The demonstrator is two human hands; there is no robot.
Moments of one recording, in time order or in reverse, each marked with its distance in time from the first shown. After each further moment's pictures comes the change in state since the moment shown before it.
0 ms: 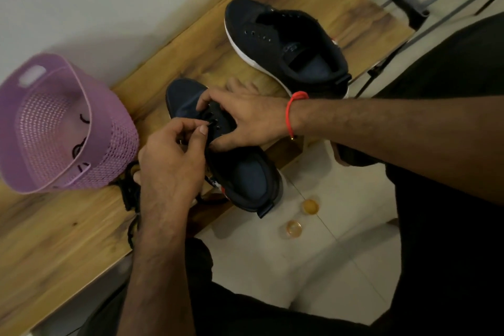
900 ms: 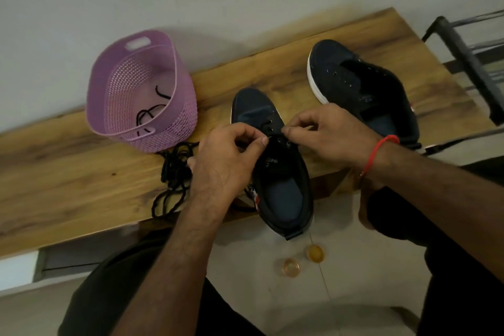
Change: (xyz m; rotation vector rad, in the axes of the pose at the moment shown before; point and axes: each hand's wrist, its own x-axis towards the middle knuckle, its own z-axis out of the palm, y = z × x) left_hand -0.001 0.006 -0.001 -0.021 0.052 -0.080; right_hand -0.008 0.010 -0.018 0.228 0.149 0.030
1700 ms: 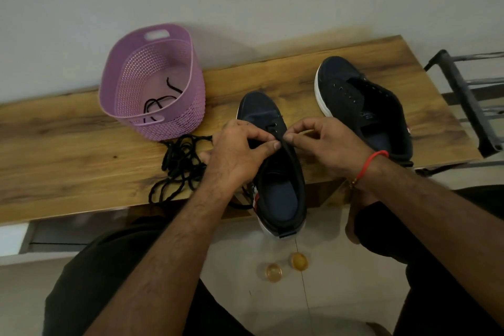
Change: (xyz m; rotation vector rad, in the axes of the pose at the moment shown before) left_hand 0.008 -0.005 0.010 -0.059 -0.038 -0.017; right_hand -0.001 0.001 0.003 0.148 -0.061 0.051
